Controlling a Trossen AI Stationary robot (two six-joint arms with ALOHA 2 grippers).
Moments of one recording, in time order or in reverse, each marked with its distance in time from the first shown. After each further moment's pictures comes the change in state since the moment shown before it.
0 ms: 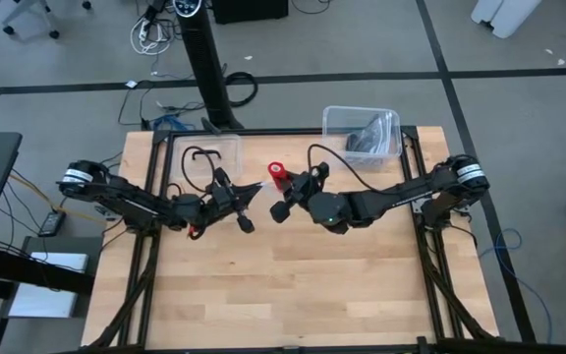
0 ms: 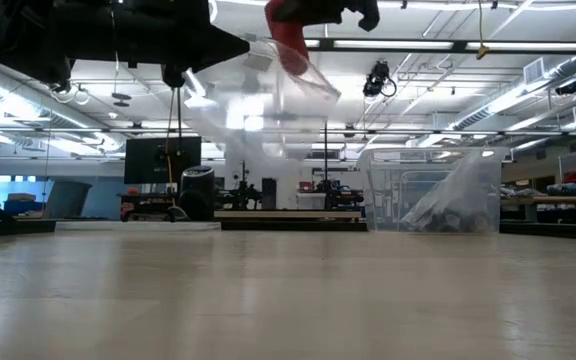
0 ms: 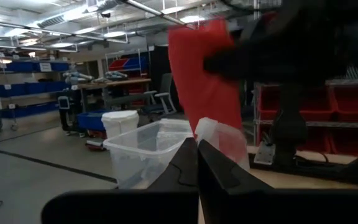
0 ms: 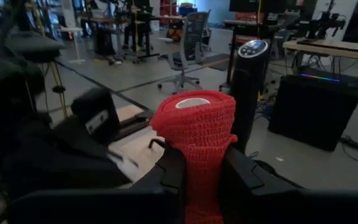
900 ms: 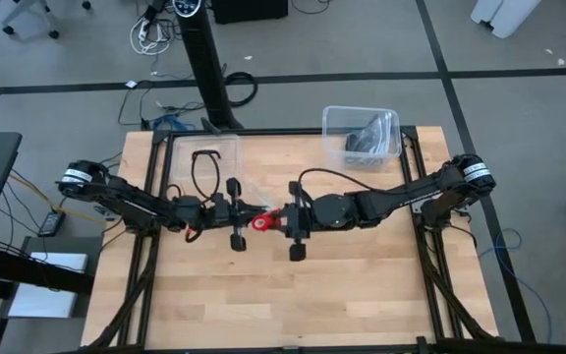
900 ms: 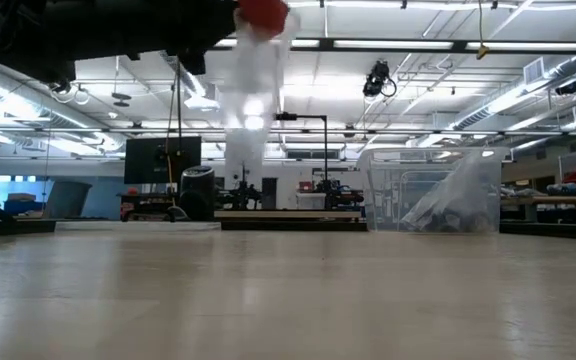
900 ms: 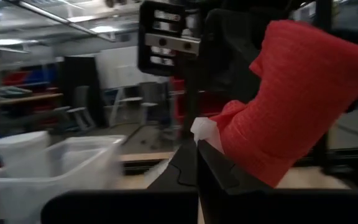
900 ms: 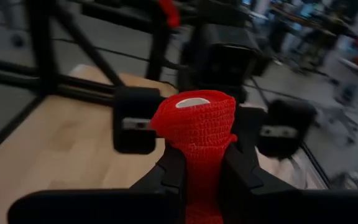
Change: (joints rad) left arm -0.021 -0.001 0.000 -0.020 0.369 -0.032; right arm 0.019 -0.054 0.001 -0.104 -0.729 -0.377
